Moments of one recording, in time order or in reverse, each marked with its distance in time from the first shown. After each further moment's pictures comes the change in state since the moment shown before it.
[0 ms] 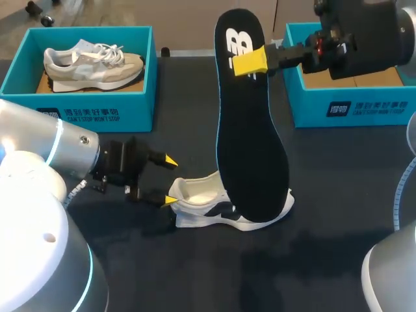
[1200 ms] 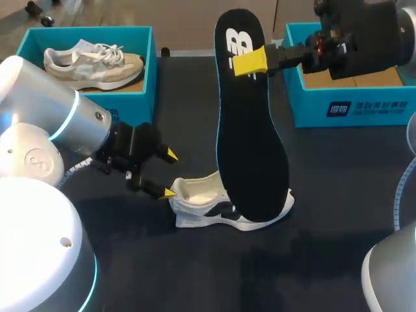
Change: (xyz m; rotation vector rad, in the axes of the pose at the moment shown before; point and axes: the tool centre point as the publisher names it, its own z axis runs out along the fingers) left arm -0.002 -0.017 -0.017 -0.185 0.054 0.017; right arm 0.000 0.000 0.000 0.000 0.000 0.000
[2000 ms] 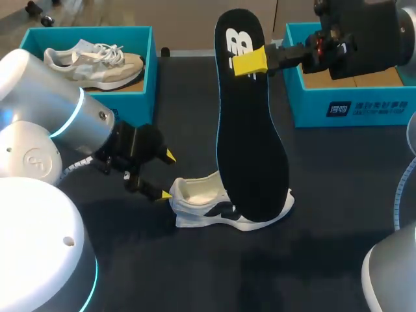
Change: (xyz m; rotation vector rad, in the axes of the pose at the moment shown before) left arm 0.006 0.002 -0.008 -0.094 0.004 0.054; right arm 0.000 0.000 0.000 0.000 0.000 0.000
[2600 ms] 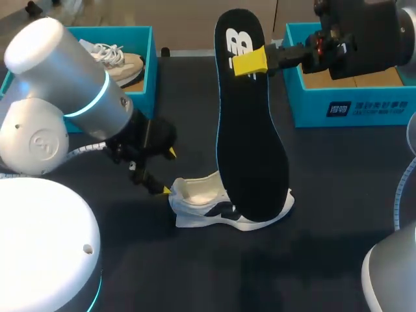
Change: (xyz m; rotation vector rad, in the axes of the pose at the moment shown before) left arm -0.001 -0.013 -0.017 -0.195 0.006 0.004; right arm 0.000 0.000 0.000 0.000 0.000 0.000
